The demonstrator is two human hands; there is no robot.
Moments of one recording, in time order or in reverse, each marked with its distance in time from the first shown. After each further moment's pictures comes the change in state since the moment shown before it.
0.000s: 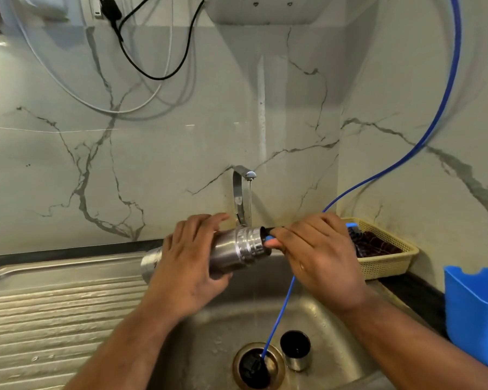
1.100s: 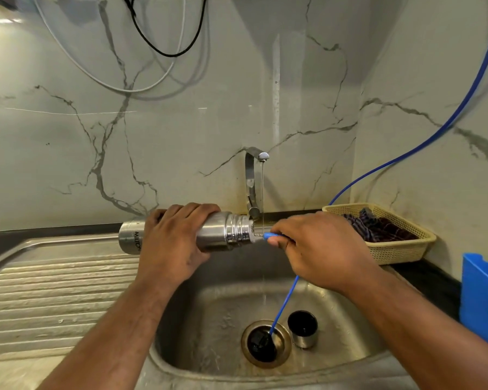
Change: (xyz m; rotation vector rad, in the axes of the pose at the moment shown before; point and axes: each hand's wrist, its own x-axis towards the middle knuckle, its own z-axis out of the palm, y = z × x) left_hand -0.006 -0.024 -0.009 0.288 0.062 -0.051; right_hand 0.020 -0.012 -0.015 0.134 -0.738 0.198
